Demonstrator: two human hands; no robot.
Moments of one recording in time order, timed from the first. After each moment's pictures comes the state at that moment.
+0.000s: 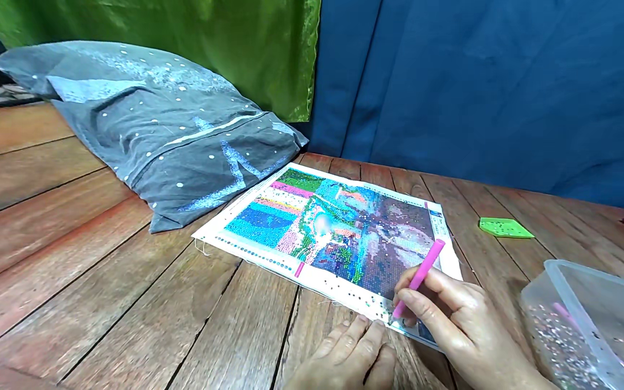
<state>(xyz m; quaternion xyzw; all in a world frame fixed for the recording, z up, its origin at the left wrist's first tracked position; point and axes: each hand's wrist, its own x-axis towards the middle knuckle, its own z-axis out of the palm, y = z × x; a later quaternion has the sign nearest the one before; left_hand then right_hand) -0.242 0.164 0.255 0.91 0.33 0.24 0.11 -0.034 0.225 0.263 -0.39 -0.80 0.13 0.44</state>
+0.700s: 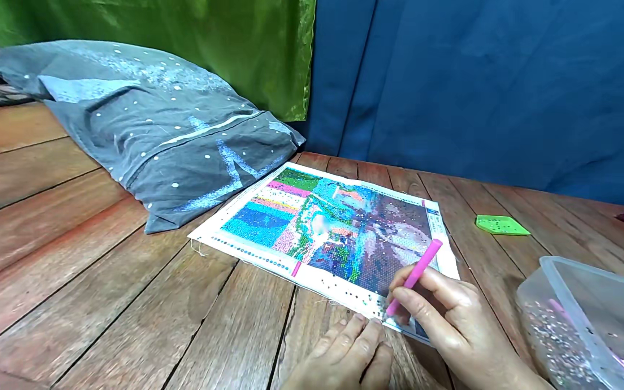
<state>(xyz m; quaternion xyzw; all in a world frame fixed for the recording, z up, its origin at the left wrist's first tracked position) -0.242 0.163 0.257 0.91 0.33 0.23 0.11 -0.035 0.226 0.261 -0.38 -0.80 0.14 0.45</state>
